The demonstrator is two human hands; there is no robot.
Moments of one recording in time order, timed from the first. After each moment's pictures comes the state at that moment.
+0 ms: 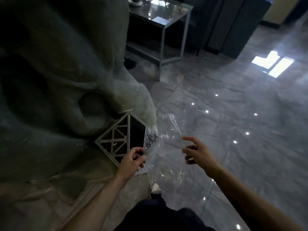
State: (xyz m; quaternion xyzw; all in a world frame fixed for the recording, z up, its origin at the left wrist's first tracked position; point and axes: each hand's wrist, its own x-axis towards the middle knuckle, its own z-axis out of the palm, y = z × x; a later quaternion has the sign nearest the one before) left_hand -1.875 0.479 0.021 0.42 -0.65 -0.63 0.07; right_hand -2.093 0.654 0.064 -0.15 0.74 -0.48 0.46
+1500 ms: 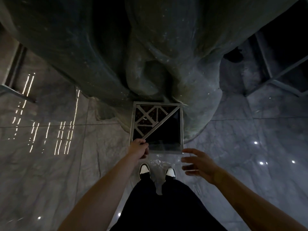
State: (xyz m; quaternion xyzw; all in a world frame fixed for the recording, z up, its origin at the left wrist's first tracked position) left_hand -1.930 0.473 -0.052 0.76 -0.18 -0.58 0.22; right_hand -2.188 0.483 0.012 -0.25 0.63 -0.11 0.73
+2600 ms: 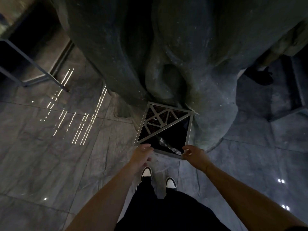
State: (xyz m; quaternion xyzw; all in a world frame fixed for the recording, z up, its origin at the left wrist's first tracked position) left_hand -1.958 0.527 -0.021 0.76 -0.19 -0.56 0.27; right_hand -2.189 0.440 -0.042 -0.66 0.60 0.05 0.46
